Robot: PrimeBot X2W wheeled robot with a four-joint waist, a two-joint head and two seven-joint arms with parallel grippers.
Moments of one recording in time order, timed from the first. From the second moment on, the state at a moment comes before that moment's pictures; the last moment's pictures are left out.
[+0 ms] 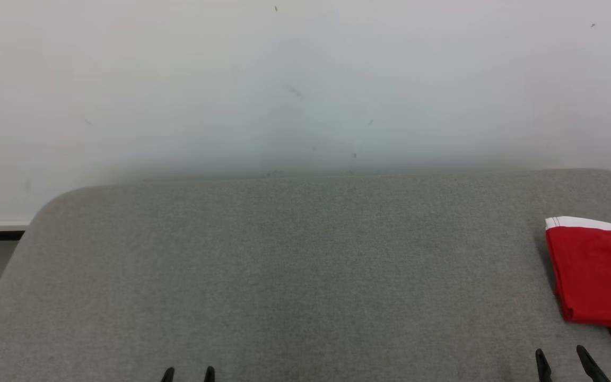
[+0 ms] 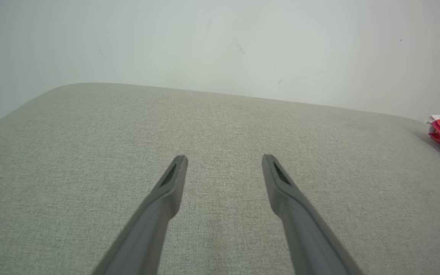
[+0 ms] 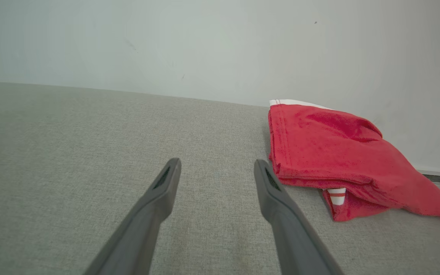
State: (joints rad) left arm 0.17 0.05 -0.13 0.16 -0.17 0.02 -0.26; right arm 0.06 -0.14 -0.03 0.34 0.12 0.13 -0.25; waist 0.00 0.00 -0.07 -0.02
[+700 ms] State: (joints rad) left arm 0.19 0.05 -0.14 0.20 -0.19 0.02 -0.26; right arm 0.09 -0.07 -0.07 0.36 0.10 0.13 -0.25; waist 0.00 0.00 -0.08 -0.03
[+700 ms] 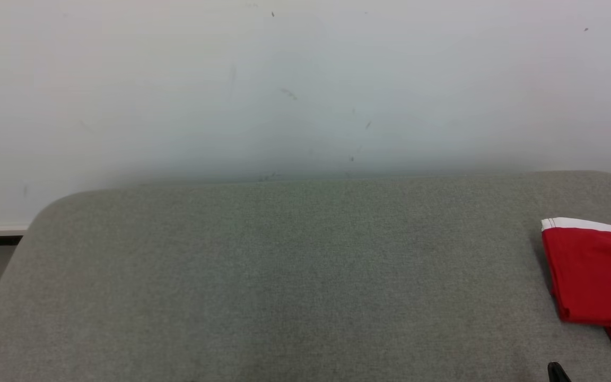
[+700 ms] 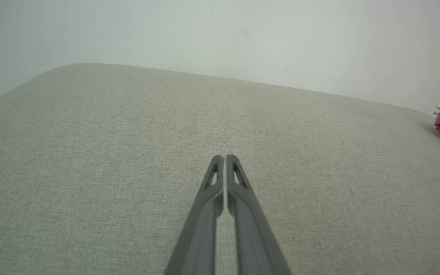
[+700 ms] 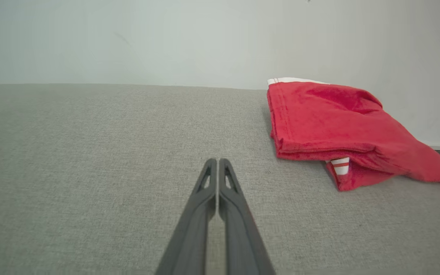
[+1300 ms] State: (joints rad) left arm 0.14 0.05 -0.10 0.21 -0.51 -0.01 -0.19; right arm 0.06 -0.07 -0.08 0.34 0.43 0.13 -0.17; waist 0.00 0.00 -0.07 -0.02
